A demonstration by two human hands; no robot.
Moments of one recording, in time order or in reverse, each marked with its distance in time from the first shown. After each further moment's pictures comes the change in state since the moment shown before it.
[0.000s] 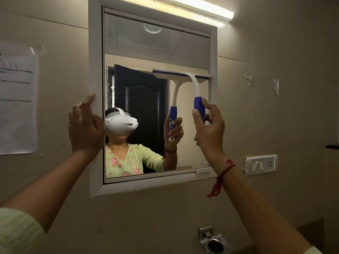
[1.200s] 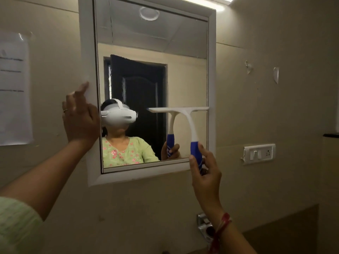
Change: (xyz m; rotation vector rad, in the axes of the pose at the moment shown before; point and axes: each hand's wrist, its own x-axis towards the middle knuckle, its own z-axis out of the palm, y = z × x) left_hand -0.001 -0.001 0.003 -0.014 0.032 -0.001; right_hand -0.128 0.047 -0.032 0.120 -0.092 0.037
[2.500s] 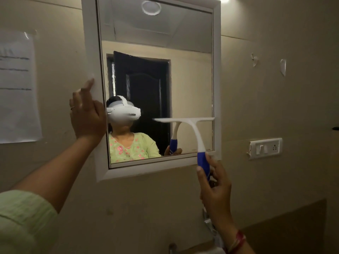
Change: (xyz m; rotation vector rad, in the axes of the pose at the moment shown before) left_hand -0.001 0.002 -0.002 -0.011 0.001 -0.022; right_hand -0.037 -0.021 -0.013 -0.027 -0.015 0.241
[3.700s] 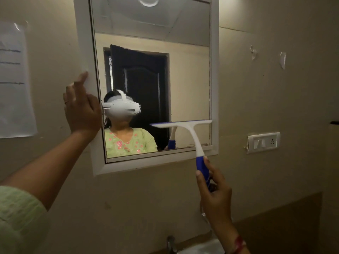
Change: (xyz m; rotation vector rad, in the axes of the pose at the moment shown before) left_hand -0.001 0.000 0.001 -0.019 0.010 -0.004; right_hand -0.019 0.013 -0.011 -0.065 -0.011 -0.044
